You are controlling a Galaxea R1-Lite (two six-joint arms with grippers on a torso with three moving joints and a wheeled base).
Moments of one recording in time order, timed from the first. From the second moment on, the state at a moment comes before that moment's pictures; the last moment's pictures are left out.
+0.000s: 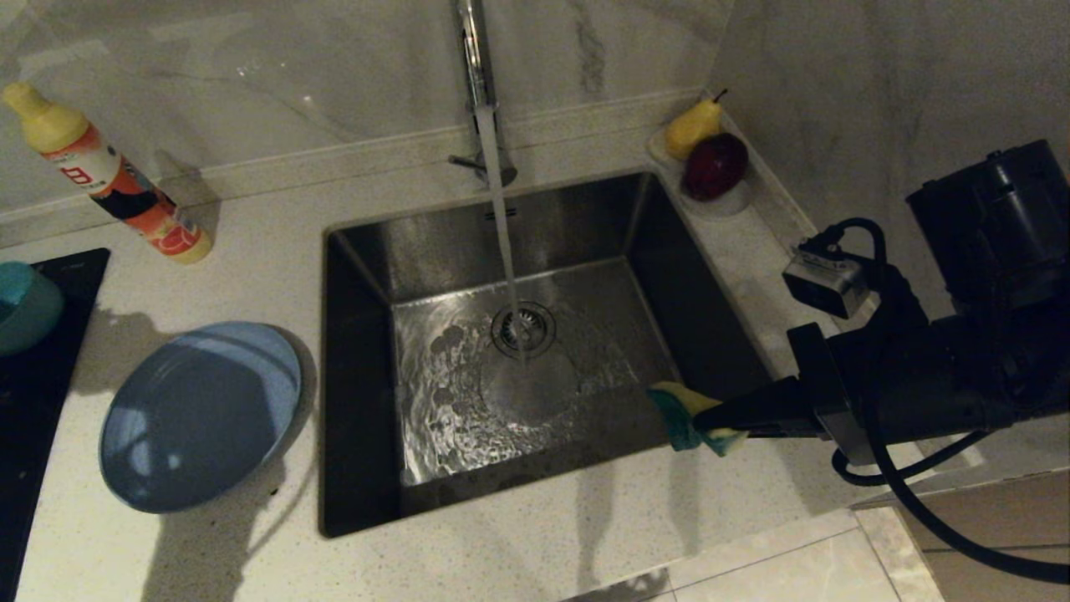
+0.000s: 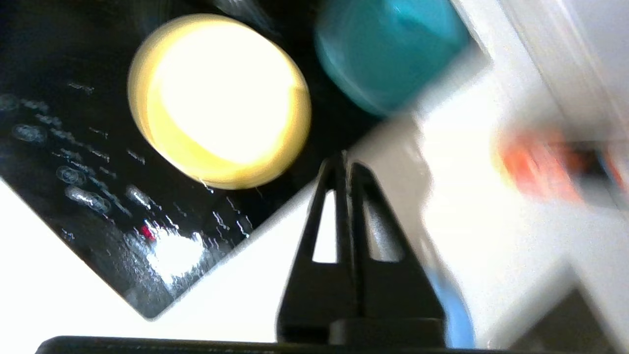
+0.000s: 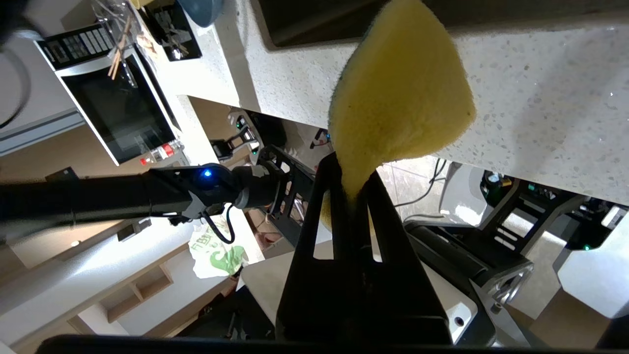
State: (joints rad) left arm 0.99 1.50 -1.44 0.44 -0.39 -0.54; right arm 0.55 1.50 -1.22 0.35 0.54 0.66
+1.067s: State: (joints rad) left arm 0.63 1.58 -1.39 0.94 -0.41 0.01; right arm 0.56 1.53 -1.22 0.35 0.54 0.66
